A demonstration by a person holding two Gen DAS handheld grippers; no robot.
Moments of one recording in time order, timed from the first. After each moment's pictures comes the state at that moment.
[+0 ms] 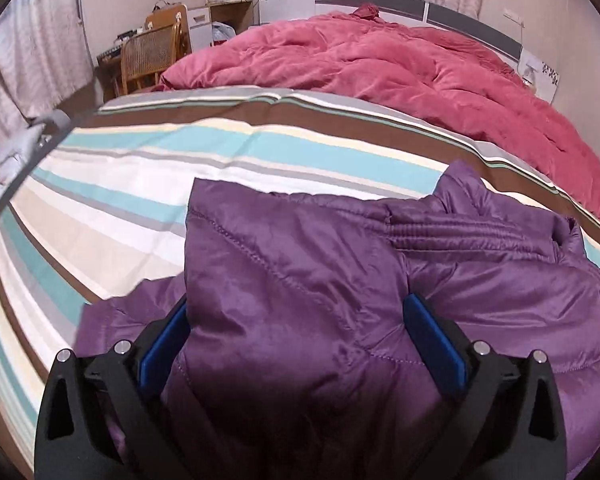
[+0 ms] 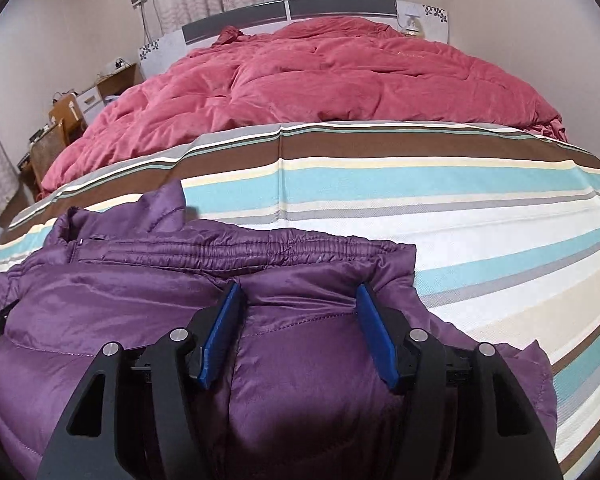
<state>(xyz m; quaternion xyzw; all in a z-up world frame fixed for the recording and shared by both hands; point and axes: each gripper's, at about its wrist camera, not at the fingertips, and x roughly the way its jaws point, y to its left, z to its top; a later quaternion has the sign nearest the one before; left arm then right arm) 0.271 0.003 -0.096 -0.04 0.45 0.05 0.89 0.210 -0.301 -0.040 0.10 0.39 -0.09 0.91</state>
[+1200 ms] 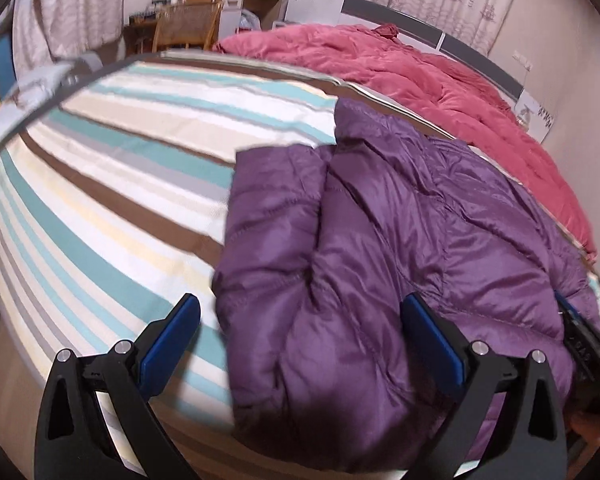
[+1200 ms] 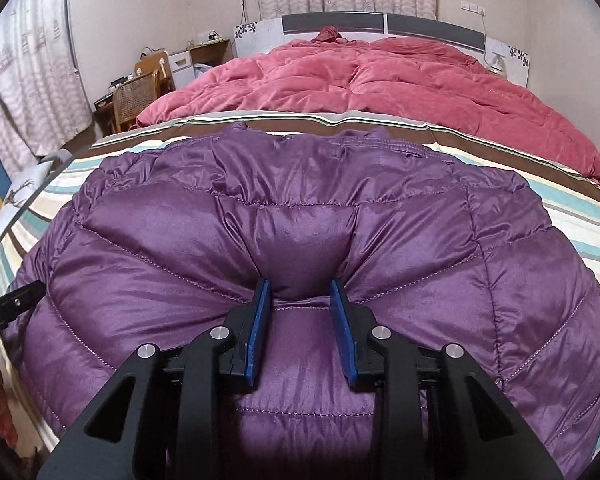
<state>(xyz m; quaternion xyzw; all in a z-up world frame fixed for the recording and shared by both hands) 0.129 0.082 -0.102 -0.14 0.44 0.03 0.89 0.135 -0.175 -0.036 0.01 0.38 0.04 0.92</state>
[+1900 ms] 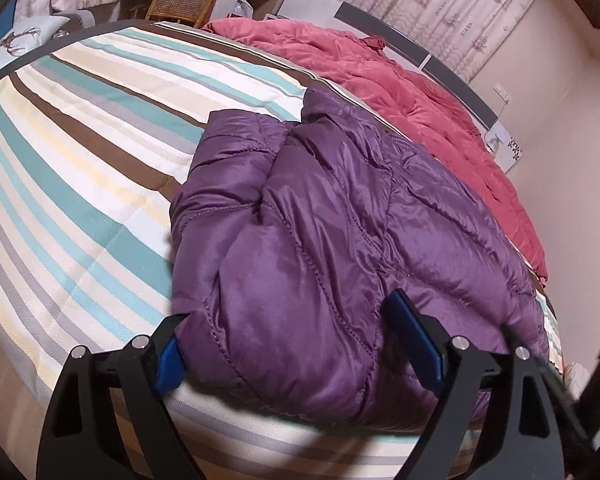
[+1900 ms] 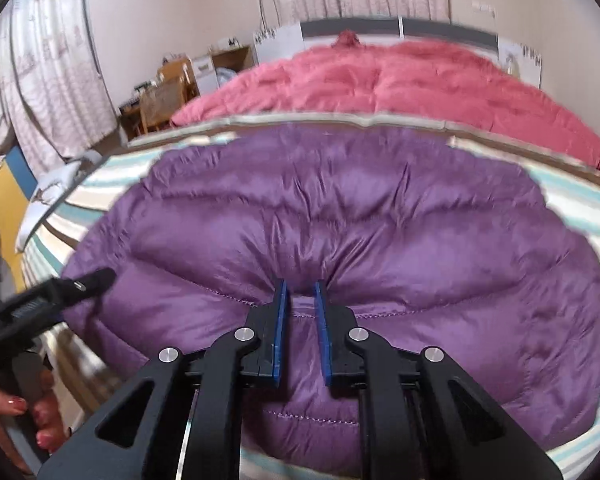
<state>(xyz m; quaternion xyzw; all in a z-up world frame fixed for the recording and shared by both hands) 0.099 0.070 -0.113 -0.23 0.42 -0.02 0.88 0.085 -0.151 -0.034 0.03 0.39 0.08 0.92</state>
